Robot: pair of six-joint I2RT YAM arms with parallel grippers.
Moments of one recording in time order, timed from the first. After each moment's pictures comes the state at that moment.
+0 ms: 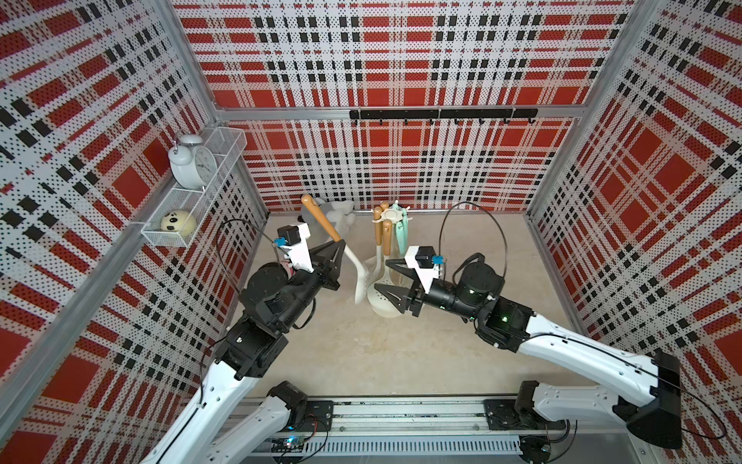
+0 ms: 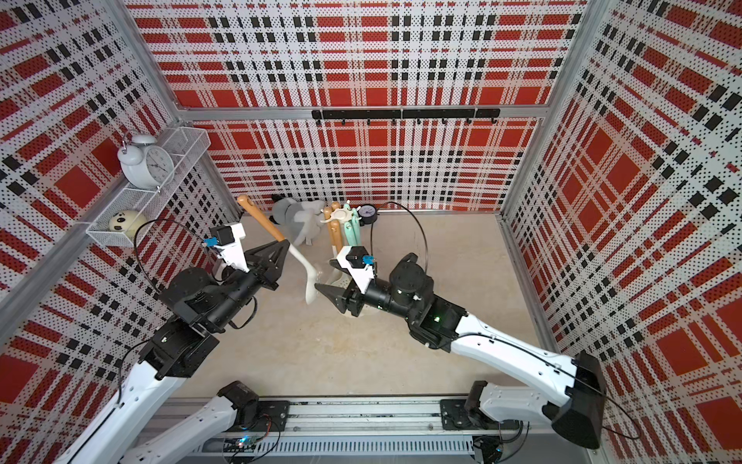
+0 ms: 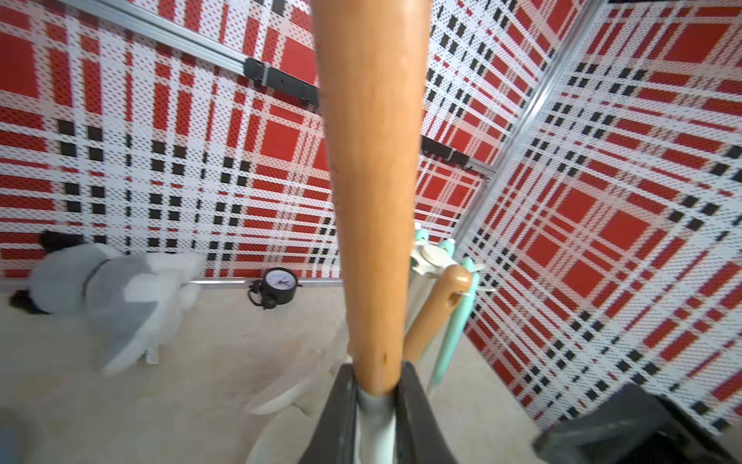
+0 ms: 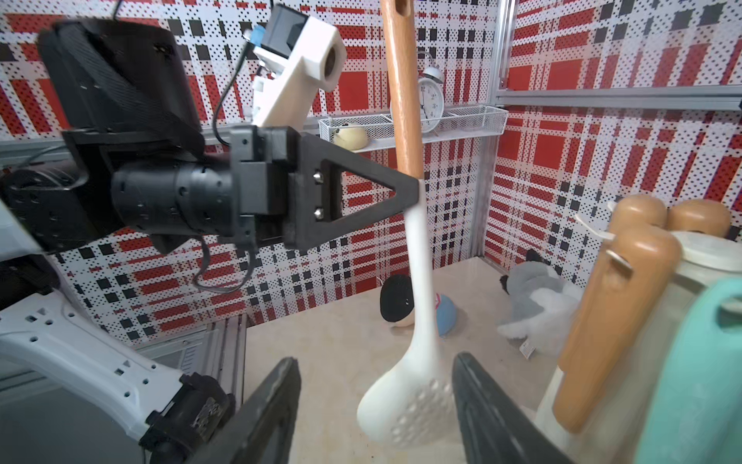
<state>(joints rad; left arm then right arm) -0.54 0.74 0.98 -0.20 0.00 -0.44 1.00 1.22 1.06 0.21 -0.18 0.02</state>
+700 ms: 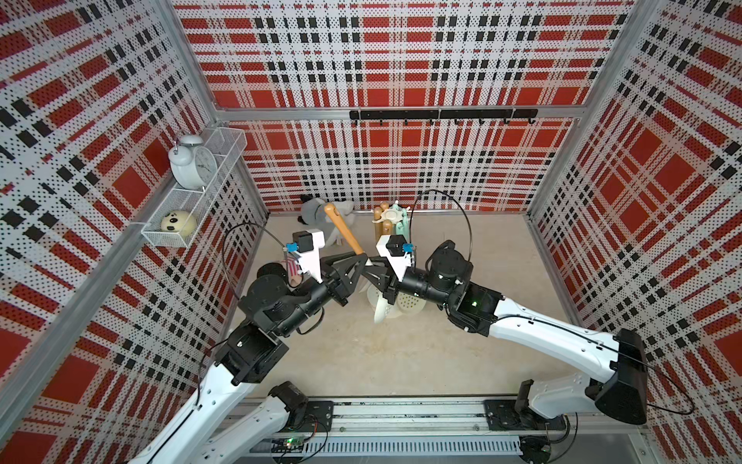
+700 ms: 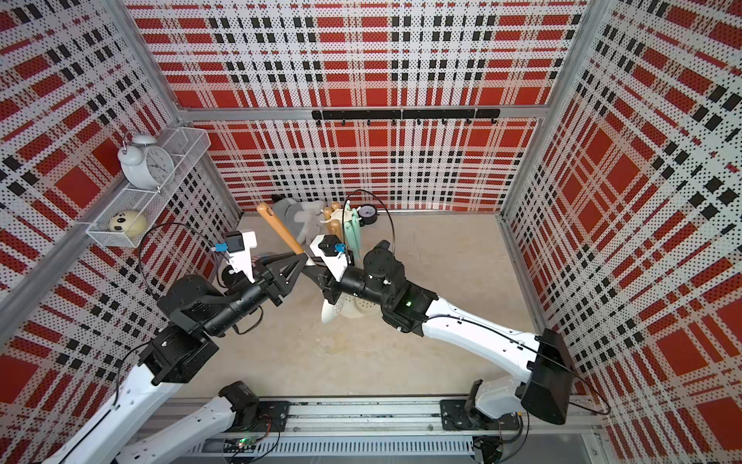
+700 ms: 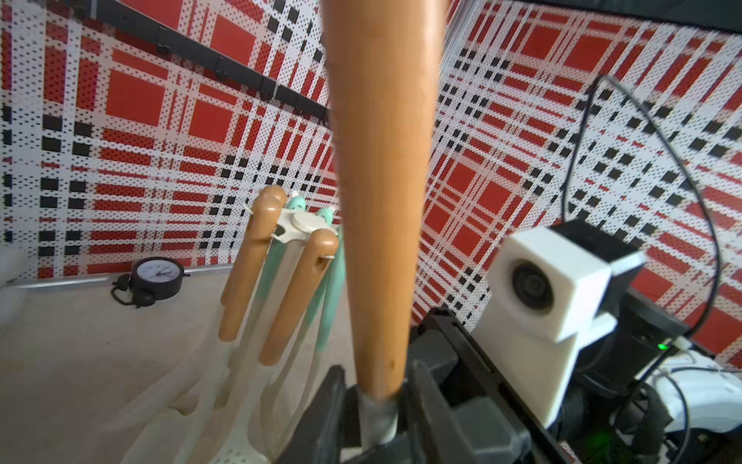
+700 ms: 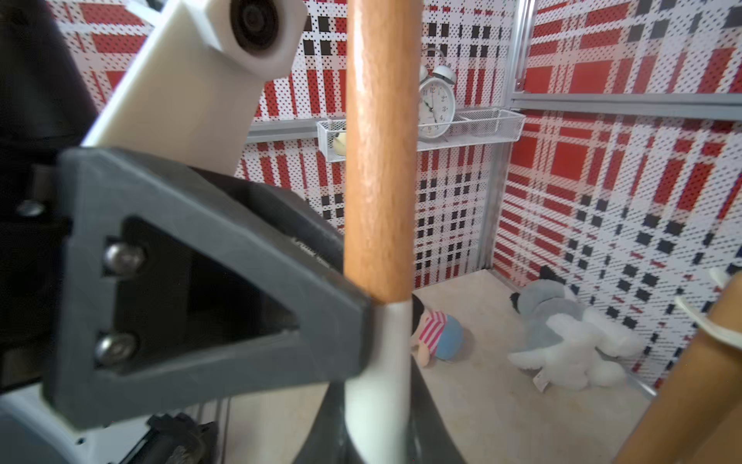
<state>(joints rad) -0.63 0.71 0.96 -0.11 0.16 -0.48 1.01 1.36 1.18 0.24 -0.22 0.06</state>
